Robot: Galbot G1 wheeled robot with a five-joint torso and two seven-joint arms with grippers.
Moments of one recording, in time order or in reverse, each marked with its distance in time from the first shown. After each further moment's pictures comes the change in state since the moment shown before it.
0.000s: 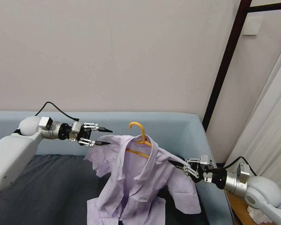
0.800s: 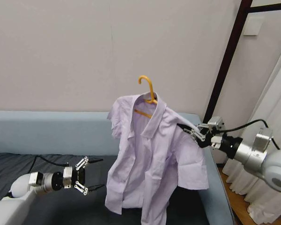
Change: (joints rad) left arm 0.746 -0.114 -0.463 -0.196 0.037 -0.125 -0.112; right arm 0.198 -0.221 0.143 0.333 0.250 -0.341 0.538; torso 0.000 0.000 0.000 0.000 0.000
